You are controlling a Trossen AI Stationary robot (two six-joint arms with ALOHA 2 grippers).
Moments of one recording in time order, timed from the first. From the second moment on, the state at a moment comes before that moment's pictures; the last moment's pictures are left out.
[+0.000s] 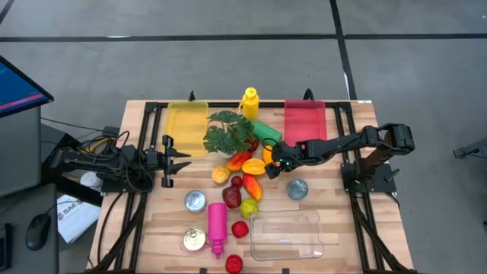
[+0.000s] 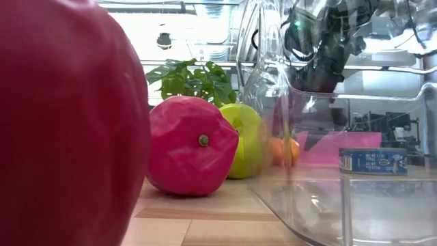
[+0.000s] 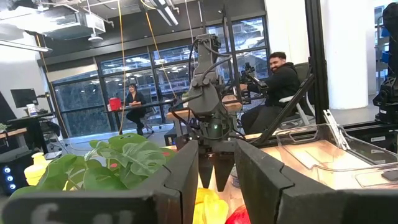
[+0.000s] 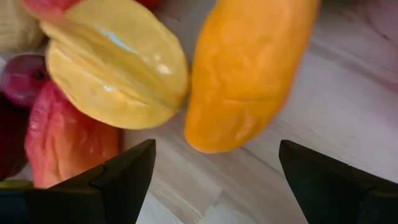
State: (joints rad) left arm -0.06 0.21 0.01 0.43 -0.13 0.20; right arm -0.05 1.57 0.83 -0.36 0.08 0.97
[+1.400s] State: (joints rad) left arm -0.06 0.24 0.01 0.43 -0.13 0.20; right arm -0.05 1.78 0.95 -0.25 0.34 1.01
